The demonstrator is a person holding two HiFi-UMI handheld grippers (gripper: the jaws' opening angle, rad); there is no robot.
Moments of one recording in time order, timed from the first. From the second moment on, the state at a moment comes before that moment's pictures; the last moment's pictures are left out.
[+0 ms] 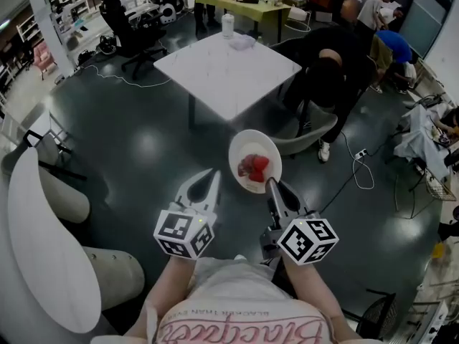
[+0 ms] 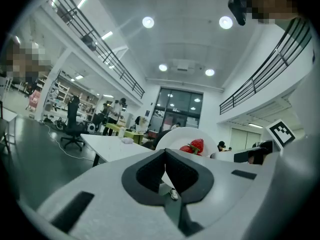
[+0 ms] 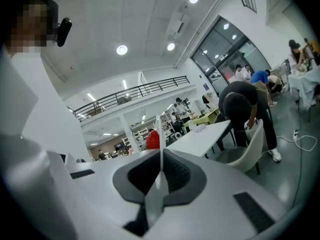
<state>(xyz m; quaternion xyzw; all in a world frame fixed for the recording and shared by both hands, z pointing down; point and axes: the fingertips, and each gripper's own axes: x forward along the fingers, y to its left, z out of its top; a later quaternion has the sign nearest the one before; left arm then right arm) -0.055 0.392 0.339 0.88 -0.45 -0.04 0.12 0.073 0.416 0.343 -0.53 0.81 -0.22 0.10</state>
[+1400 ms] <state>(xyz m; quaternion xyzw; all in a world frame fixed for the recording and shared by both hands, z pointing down) -0.064 0.158 0.351 0.88 -0.46 -0.04 0.13 0.075 0.184 0.359 -0.53 0.81 -0.25 0.12</state>
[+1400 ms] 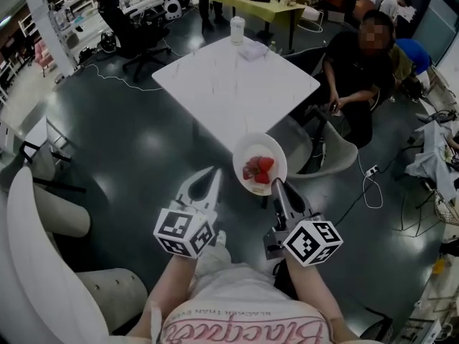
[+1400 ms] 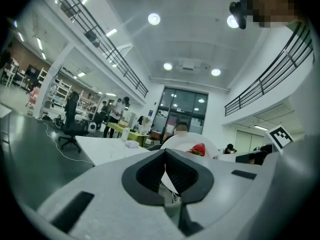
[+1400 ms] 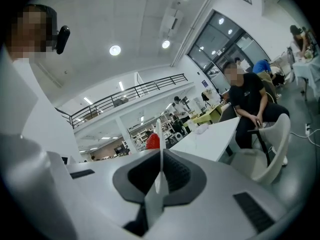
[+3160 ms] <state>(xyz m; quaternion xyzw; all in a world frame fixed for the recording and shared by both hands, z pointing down) -0.040 -0.252 0.398 0.88 -0.45 0.01 0.16 0.095 -0.229 0.415 -0.52 0.79 -0.31 0.10</state>
